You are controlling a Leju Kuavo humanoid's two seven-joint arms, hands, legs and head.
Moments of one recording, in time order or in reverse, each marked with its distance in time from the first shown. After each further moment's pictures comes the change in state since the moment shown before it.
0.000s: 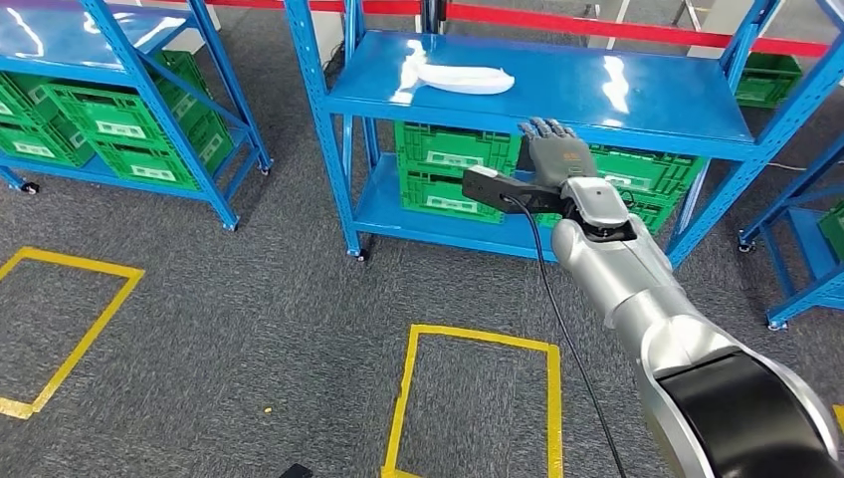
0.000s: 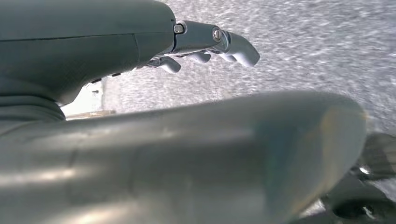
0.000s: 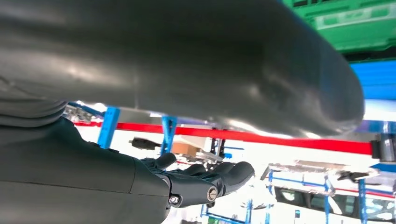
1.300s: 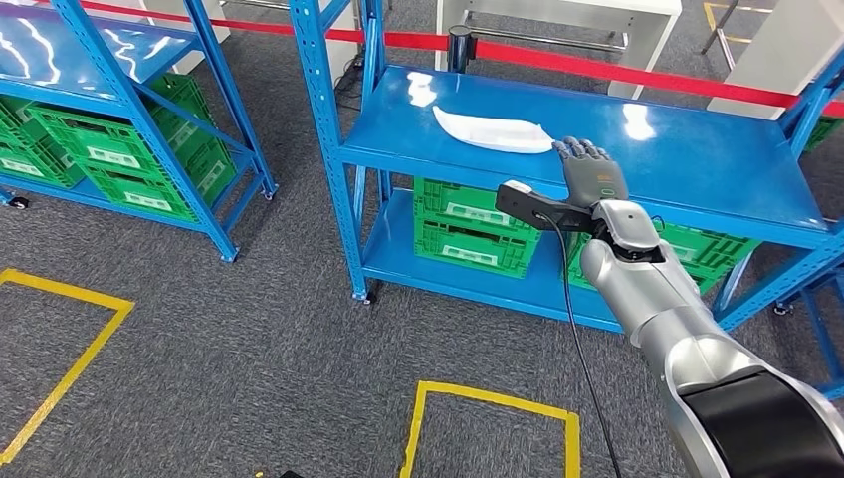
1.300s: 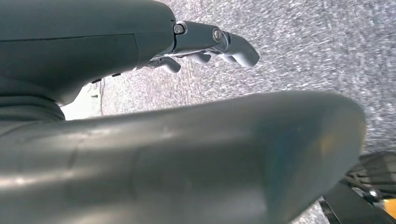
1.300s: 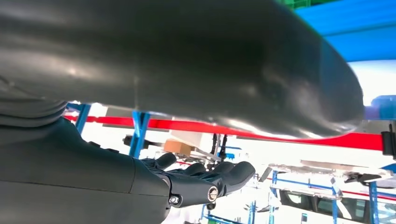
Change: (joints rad) left arm 0.023 0.004 0.007 0.002 -0.009 0.004 -0.013; right arm 0.065 -0.095 0.009 -0.002 -0.057 -0.066 -0.016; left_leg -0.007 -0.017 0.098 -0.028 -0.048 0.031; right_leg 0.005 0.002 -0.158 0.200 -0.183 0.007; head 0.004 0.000
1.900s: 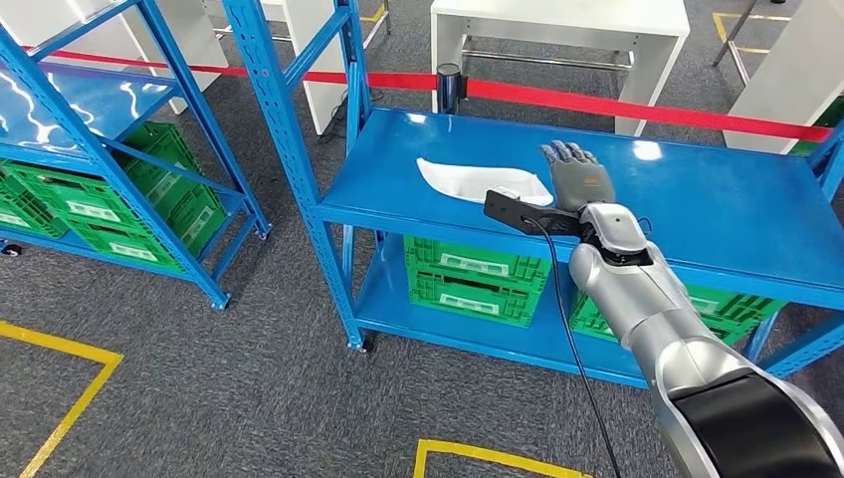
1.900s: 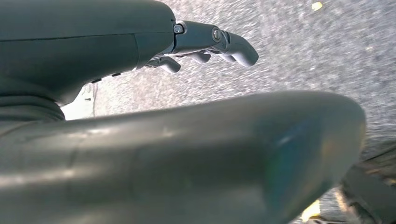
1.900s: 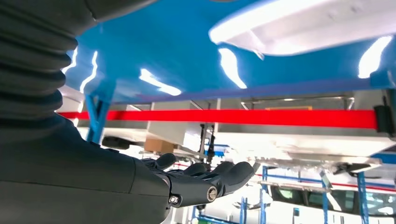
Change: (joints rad) left arm 0.015 -0.007 0.009 0.000 0.002 0.011 -0.003; right arm 0.011 0.029 0.017 -0.017 0.000 0.003 0.000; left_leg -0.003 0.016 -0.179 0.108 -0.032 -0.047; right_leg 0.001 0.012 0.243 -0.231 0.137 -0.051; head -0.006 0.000
